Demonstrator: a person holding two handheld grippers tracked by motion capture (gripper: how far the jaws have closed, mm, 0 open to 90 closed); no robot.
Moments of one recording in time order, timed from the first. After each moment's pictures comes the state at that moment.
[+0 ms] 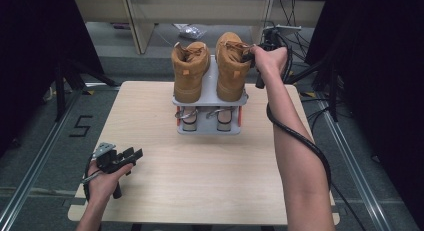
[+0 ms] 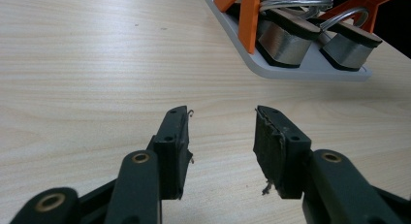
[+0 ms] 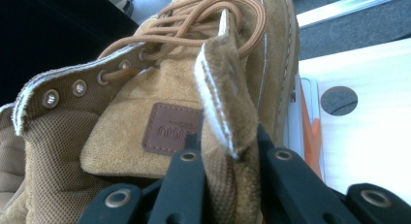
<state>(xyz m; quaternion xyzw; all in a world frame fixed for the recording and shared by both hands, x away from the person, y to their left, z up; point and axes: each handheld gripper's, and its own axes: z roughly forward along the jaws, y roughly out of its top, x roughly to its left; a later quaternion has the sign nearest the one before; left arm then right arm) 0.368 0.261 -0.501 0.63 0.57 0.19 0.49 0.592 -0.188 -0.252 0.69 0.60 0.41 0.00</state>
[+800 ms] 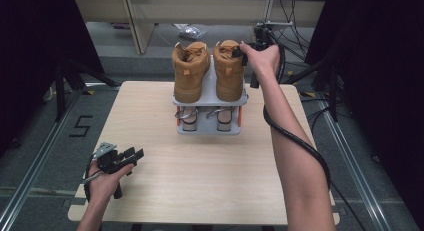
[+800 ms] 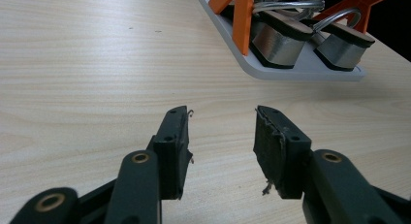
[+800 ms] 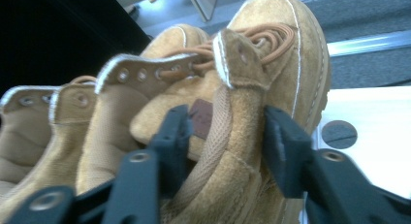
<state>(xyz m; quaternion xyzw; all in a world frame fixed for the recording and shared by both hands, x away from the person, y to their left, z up) 0.366 0.258 -0.499 0.63 0.56 0.19 0.50 0.586 -0.165 -0.248 0.64 0.64 0.43 0.08</state>
